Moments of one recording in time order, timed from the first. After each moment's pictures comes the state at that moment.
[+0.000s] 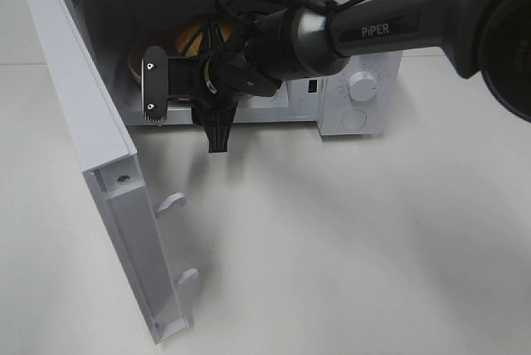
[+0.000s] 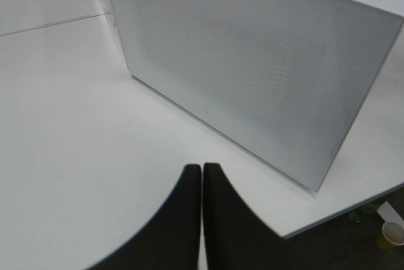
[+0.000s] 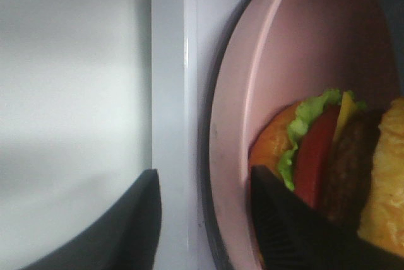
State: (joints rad) left arm -0.21 0.00 -0.50 -0.18 1.05 0.19; right arm 0.77 2.32 -1.67 -0.67 0.20 -0.38
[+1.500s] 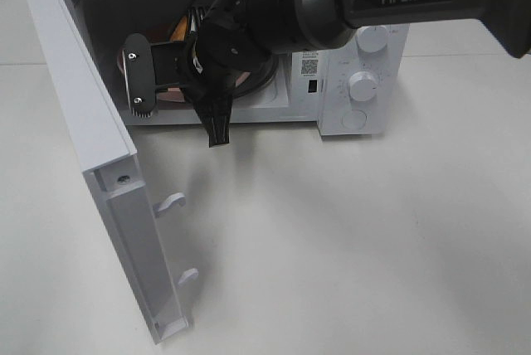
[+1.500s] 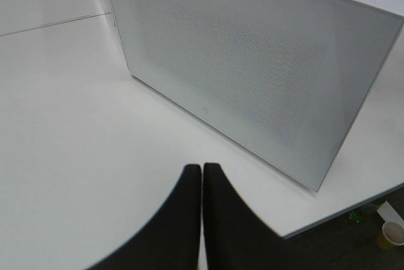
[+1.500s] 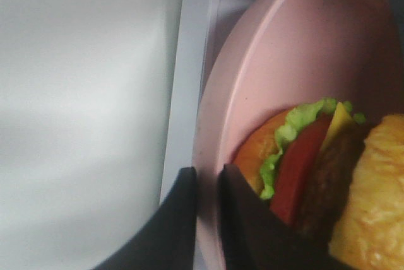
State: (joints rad) left arm -0.21 0.00 -0.50 -0.18 1.05 0.19; right arm 0.82 2.22 -1.67 -0.51 0.36 -0.63
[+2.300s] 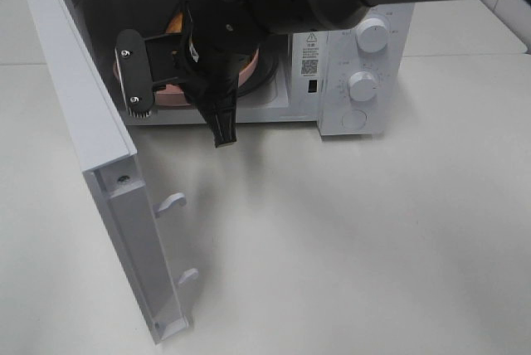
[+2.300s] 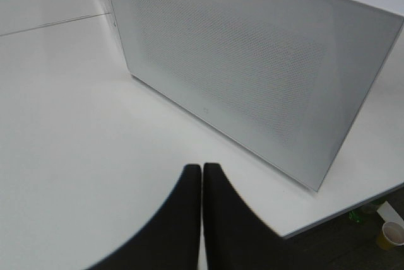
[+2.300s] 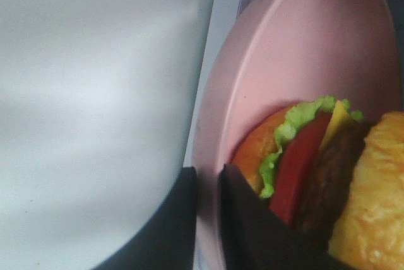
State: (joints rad) left arm -0.21 0.00 -0.50 -0.18 1.05 0.19; right arm 0.85 2.15 -1.65 -0.43 0.48 -0.74
